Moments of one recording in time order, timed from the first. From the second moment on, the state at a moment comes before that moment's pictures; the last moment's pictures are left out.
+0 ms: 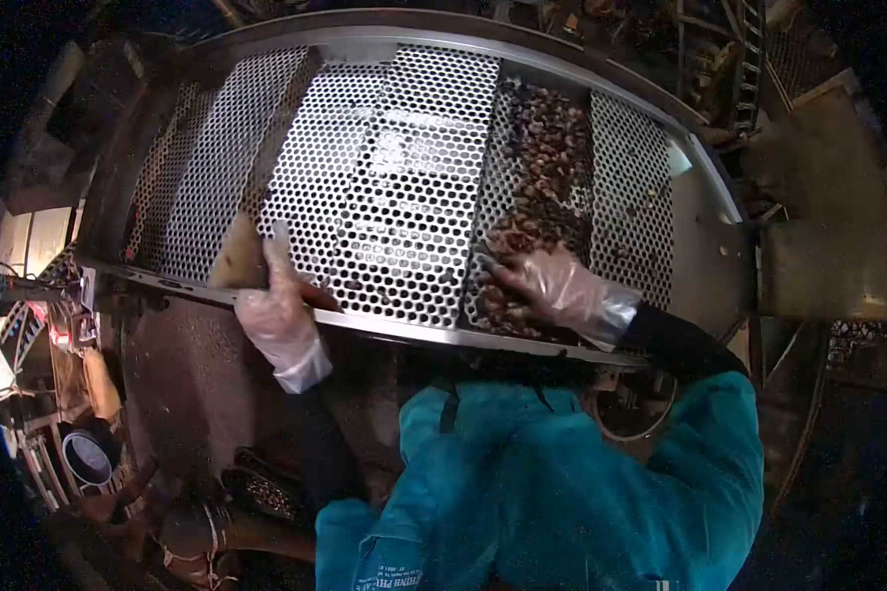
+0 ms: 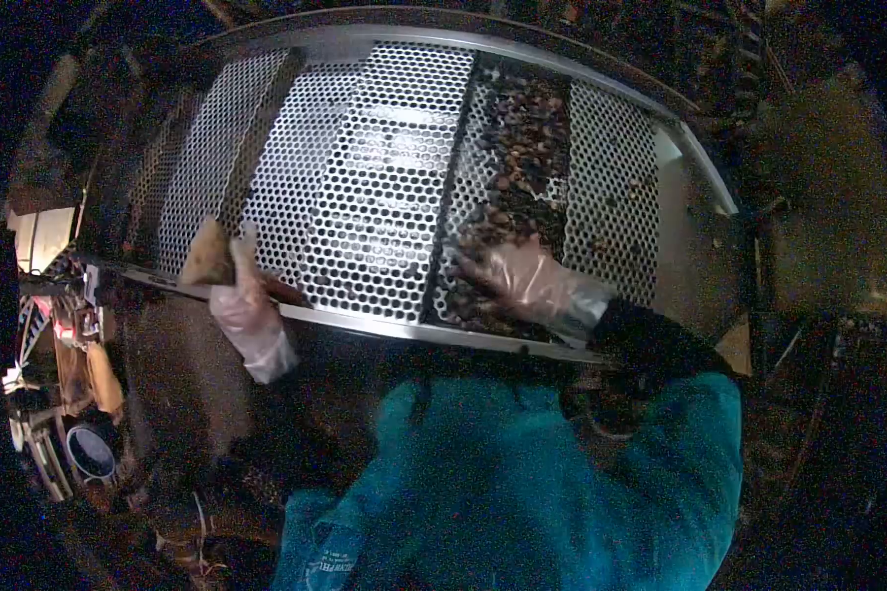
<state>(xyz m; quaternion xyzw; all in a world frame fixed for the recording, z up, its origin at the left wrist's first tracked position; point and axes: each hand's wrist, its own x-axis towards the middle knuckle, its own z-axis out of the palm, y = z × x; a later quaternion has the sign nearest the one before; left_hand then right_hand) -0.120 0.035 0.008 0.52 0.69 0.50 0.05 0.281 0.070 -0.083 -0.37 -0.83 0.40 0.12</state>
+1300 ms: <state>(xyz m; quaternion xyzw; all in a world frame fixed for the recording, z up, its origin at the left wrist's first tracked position) -0.170 0.052 -0.025 0.67 0.60 0.34 -0.28 0.250 0.095 -0.127 -0.45 -0.88 0.13 0.07</state>
